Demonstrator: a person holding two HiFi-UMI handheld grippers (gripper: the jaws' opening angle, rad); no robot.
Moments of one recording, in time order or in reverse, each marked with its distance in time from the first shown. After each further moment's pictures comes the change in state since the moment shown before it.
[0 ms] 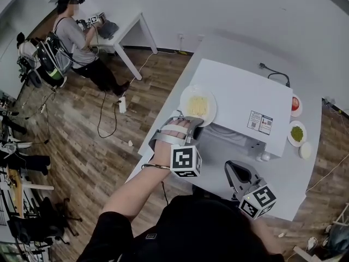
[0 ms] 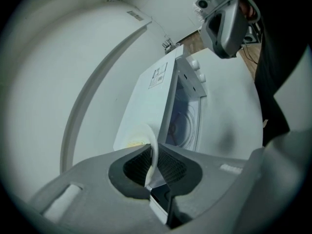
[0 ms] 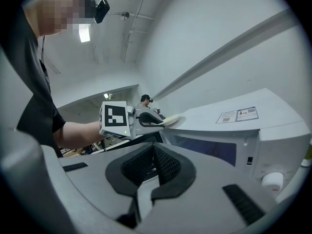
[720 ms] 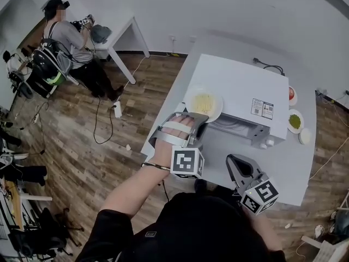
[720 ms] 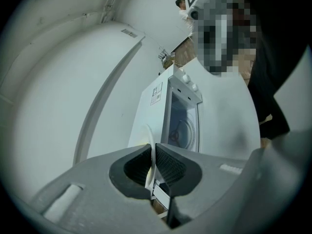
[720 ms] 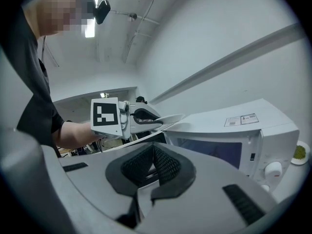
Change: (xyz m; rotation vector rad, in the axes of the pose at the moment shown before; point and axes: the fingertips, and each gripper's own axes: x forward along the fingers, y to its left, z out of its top) left arm -0.060 0.004 0.010 0.105 -0.139 0.101; right arm 0.003 0.048 0.001 -0.055 -0.054 -0.084
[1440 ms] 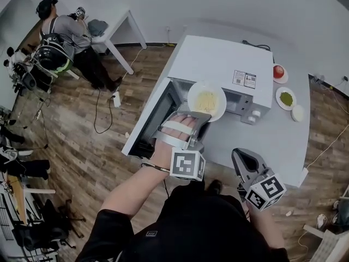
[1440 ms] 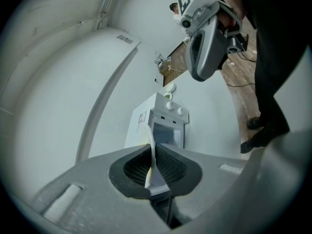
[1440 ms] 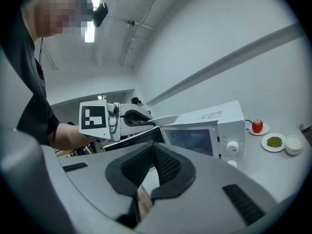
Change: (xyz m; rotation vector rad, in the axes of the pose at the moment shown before) left arm -0.057 -0.060 0.106 0.037 -0.033 -0.003; right arm -0.121 0.004 -0.027 0.033 -0.017 -0.042
